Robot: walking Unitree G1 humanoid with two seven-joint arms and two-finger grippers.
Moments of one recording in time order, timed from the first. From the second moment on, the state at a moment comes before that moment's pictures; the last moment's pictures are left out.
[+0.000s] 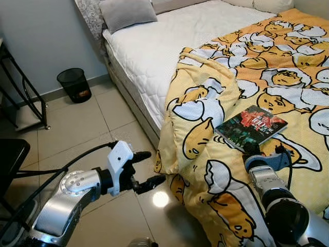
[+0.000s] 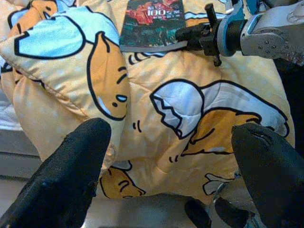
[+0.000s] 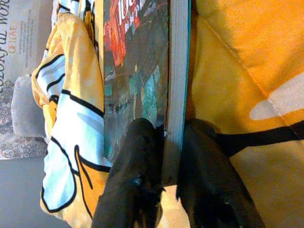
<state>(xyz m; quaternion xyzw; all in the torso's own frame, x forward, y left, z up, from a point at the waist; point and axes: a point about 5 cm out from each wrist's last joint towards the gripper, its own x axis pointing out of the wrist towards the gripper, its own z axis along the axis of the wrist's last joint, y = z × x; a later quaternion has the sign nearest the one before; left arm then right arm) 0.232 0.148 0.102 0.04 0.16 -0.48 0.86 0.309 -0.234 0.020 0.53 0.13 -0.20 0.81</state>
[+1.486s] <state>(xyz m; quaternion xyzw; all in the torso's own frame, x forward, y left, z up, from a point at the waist) 0.218 0.147 0.103 0.04 0.16 -0.49 0.86 0.289 -0.221 -0.004 0.52 0.18 -0.21 0.81</state>
